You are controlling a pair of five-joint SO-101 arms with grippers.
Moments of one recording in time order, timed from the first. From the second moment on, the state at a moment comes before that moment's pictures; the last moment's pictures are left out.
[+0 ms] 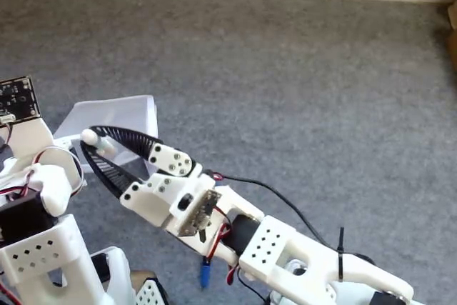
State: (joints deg) left arm -30.4 -60.5 39.7 78.2 1.5; right arm -61.9 -40.3 64.3 -37.4 18.9
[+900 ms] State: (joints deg) left arm -30.5 -61.1 41.2 78.2 1.5; right arm -61.9 -40.3 66.2 -30.9 19.2
